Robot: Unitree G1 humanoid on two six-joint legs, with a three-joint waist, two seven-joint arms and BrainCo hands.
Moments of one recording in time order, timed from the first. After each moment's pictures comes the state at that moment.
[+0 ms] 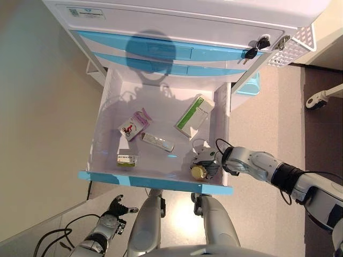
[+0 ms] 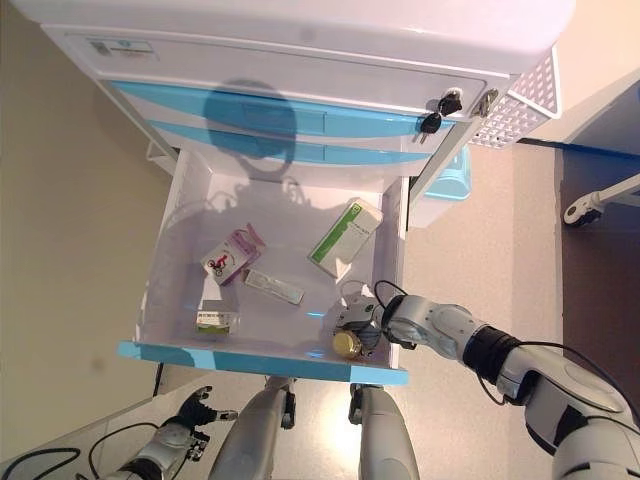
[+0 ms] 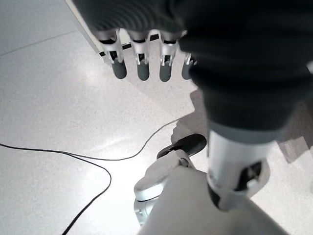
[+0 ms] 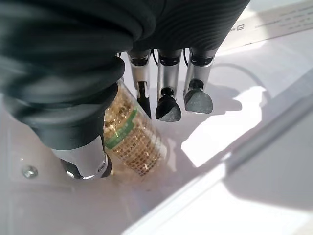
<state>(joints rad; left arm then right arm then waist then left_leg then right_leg) -0.16 0.30 -0.23 1.20 0.06 -0.08 0.14 -0.72 -0.74 1.07 0.32 -0.63 -0.29 0.28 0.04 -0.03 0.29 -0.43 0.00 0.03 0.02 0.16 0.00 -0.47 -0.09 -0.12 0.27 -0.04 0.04</state>
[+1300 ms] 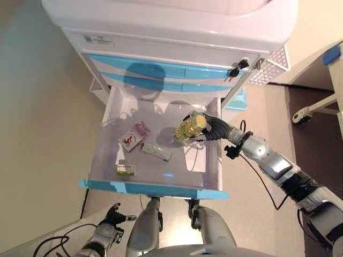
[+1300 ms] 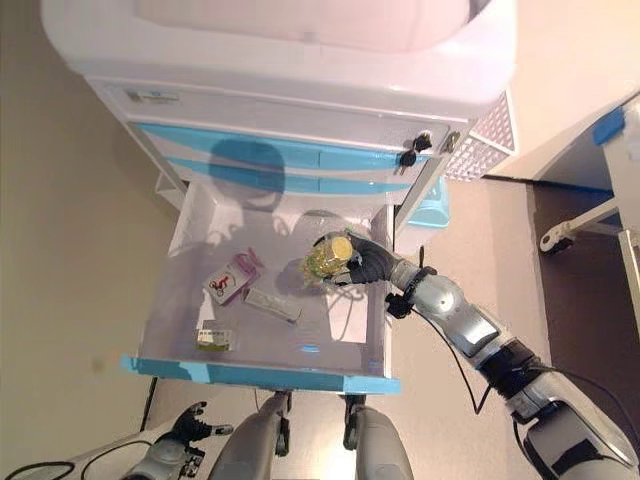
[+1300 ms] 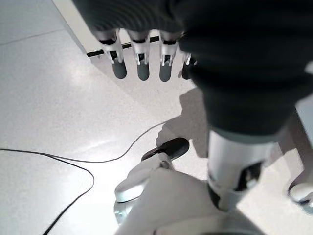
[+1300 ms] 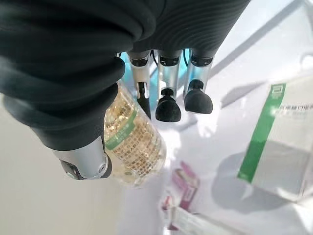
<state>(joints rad) -0.08 0.30 -0.18 1.19 0.06 -0.08 0.12 -0.49 -0.70 0.58 0.12 0.21 -0.19 0.19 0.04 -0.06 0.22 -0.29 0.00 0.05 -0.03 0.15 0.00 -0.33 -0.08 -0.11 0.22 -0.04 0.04</state>
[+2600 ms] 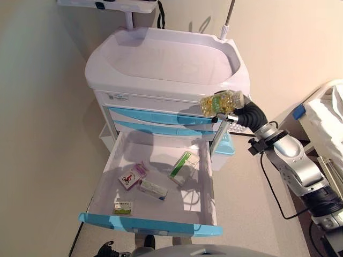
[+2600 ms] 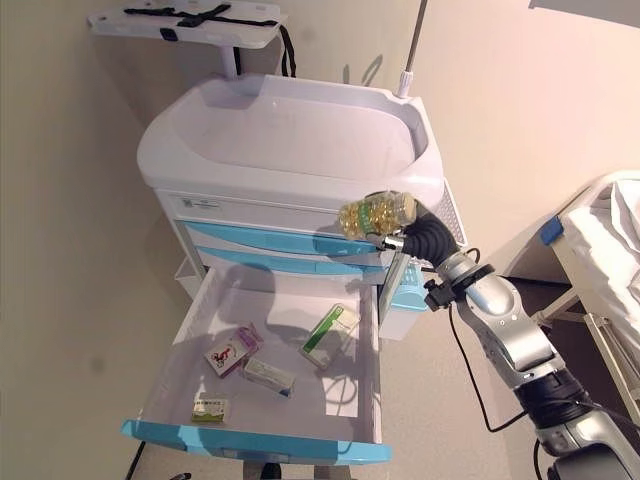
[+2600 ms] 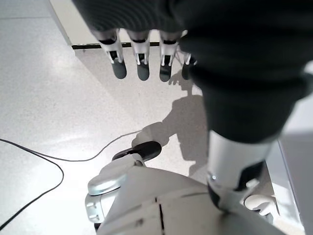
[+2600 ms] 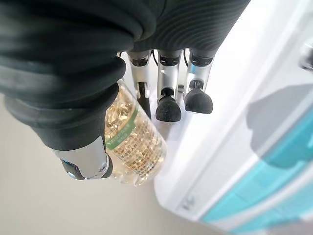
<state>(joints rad) 0.12 0.28 -0.10 1.21 0.11 -0.07 0.07 -0.37 -0.76 0.26 -0.07 0.55 -0.14 0.14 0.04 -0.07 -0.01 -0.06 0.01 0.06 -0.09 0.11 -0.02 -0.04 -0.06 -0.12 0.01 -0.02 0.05</state>
